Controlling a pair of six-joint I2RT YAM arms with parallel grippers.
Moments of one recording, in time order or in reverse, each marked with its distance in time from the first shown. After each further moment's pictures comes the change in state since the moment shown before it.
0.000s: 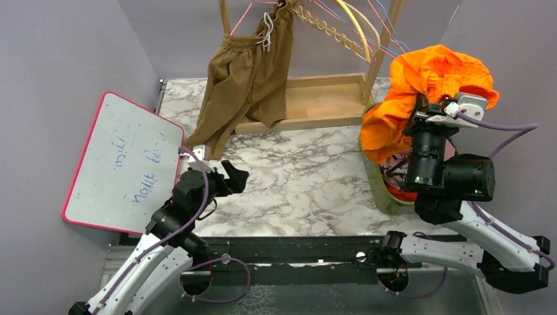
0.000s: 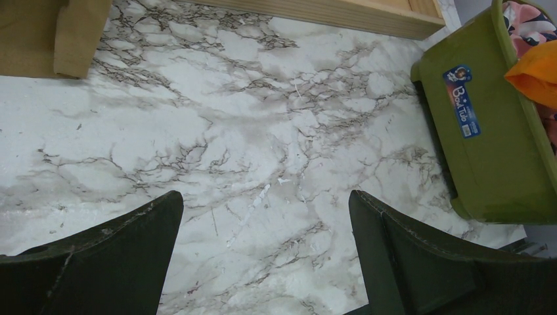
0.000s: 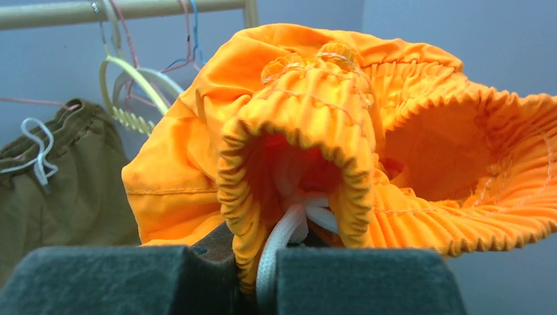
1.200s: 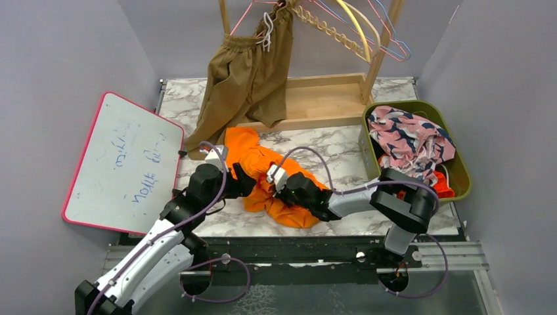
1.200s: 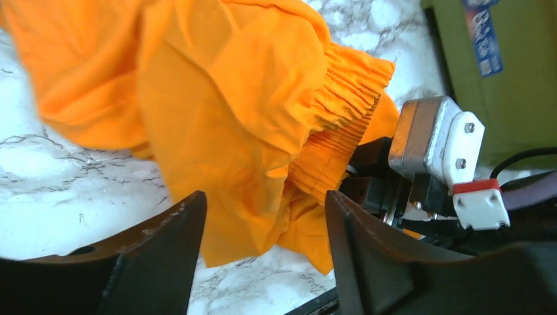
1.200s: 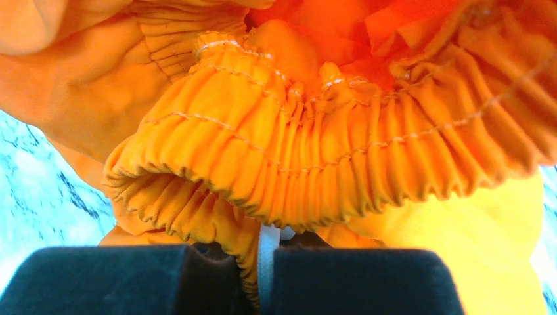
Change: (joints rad) left arm 0.000 0.200 -0.055 0.115 0.184 0.004; right arm 0.002 0.945 -0.452 0.055 -1.072 0.634
